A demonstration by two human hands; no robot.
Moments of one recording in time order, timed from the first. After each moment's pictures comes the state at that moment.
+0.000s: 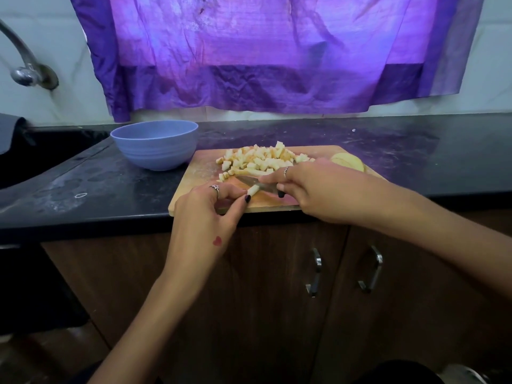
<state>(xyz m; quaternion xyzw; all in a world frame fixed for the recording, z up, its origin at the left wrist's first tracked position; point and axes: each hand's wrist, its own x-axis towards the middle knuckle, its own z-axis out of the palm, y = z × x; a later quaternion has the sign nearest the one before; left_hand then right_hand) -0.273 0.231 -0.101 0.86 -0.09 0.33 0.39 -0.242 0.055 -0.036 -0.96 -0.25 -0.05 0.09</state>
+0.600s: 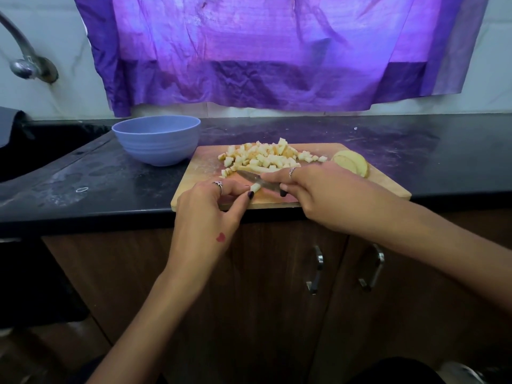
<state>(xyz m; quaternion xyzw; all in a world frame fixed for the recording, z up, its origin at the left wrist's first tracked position) -0.274 0.230 -0.100 0.85 -0.09 0.33 0.39 -0.250 0.056 -0.049 -0.96 -0.24 -0.10 0.11</state>
